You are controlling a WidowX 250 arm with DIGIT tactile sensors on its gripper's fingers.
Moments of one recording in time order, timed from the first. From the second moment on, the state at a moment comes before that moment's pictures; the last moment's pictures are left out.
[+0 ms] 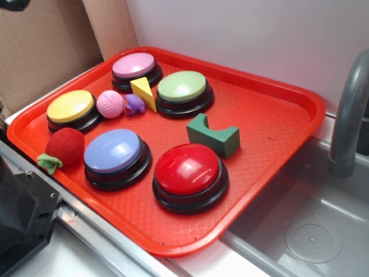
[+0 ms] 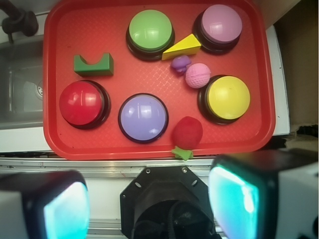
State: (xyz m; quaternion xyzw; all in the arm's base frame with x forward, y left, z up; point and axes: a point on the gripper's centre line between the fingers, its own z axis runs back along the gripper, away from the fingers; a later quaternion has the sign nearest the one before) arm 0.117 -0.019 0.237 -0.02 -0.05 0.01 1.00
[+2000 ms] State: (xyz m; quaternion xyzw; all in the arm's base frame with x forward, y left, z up) arm 0.262 -0.082 0.032 -0.03 -0.09 0.39 0.91
